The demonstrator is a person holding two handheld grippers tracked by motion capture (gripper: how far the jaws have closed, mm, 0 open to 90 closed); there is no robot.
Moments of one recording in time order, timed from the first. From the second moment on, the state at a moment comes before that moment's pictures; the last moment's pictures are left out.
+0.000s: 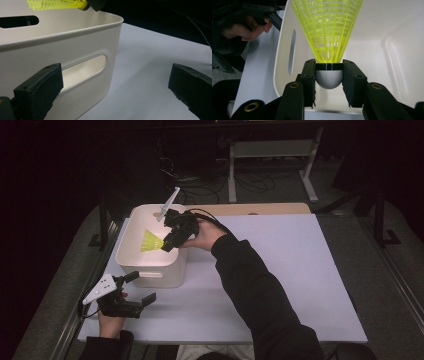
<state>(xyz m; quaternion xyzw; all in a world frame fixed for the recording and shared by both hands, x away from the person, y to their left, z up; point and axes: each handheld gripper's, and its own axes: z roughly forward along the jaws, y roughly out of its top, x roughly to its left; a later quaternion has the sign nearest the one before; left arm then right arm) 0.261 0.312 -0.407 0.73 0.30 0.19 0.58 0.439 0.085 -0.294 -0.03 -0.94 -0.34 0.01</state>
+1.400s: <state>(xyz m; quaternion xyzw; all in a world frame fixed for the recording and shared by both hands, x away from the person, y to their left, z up) 0.261 0.312 -0.407 0.73 0.30 0.19 0.58 0.443 0.077 -0.295 -0.08 -0.93 -0.37 0.02</state>
